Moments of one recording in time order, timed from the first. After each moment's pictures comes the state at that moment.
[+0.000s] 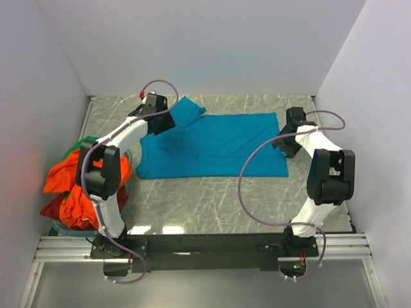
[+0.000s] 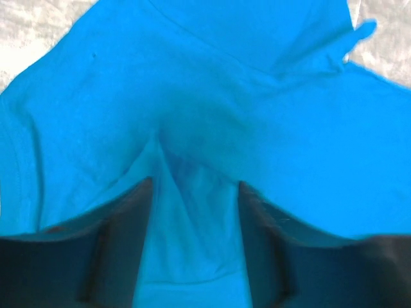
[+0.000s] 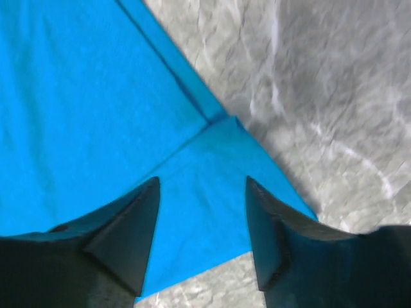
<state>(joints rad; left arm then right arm) -0.30 1.86 1.43 -0.39 -0.14 -0.67 -0.05 1.73 1.19 -0.61 0.14 0.67</state>
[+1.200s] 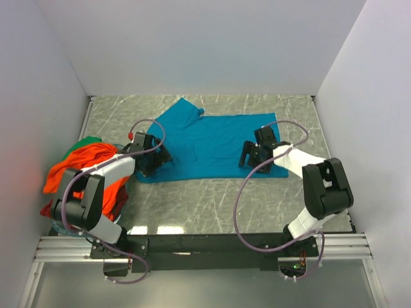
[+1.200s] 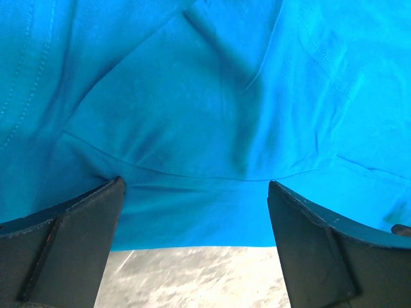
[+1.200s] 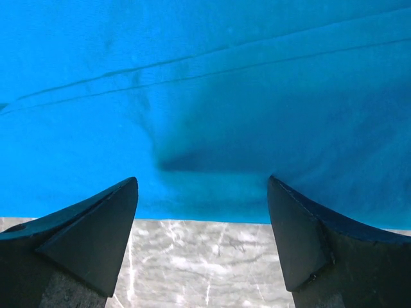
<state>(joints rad) -0.29 1.54 0.80 -0.19 0.01 -0.86 0.28 1.64 0.93 -0.40 -0.05 0.55</state>
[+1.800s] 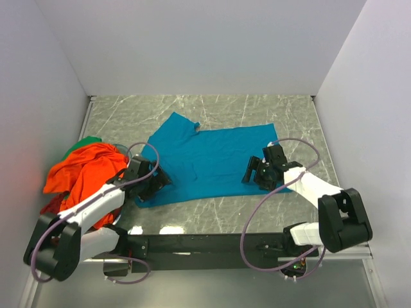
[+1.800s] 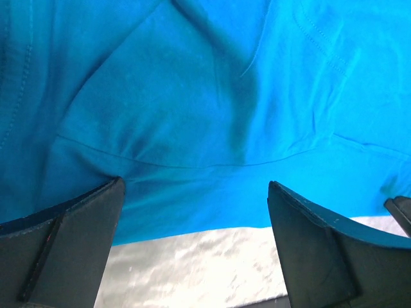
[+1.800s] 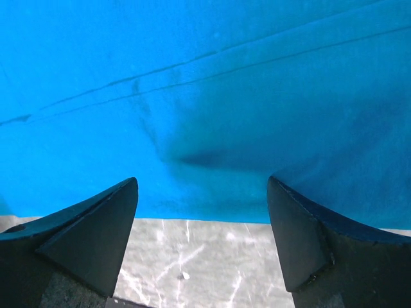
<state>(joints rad) -0.39 1.13 0.49 -0.30 0.01 -0.99 0.27 1.34 0.63 -0.38 -0.13 0.59</state>
